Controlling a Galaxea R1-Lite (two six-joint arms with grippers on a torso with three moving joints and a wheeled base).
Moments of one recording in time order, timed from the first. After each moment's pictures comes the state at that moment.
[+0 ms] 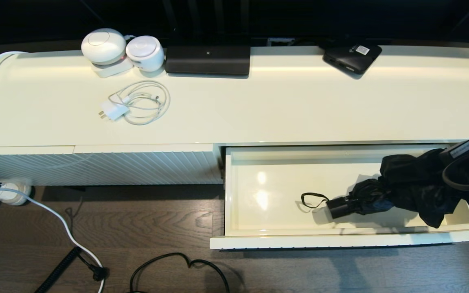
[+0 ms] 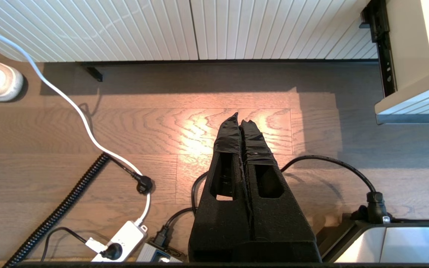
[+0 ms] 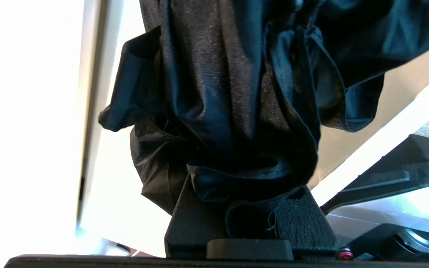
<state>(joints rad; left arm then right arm) 0.00 0.00 0.00 -0.01 0.00 -0.01 0.13 1.39 -1.12 0.46 -0.11 1.29</state>
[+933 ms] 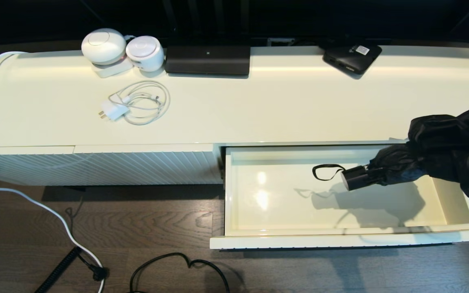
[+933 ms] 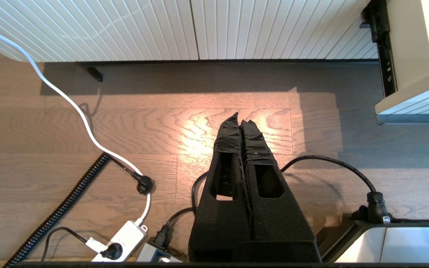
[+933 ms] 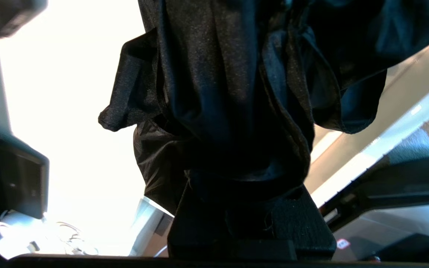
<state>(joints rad) 0.00 0.00 0.00 -0.01 0.00 -0.01 0.12 1.27 -1.33 0.61 -0.11 1.27</state>
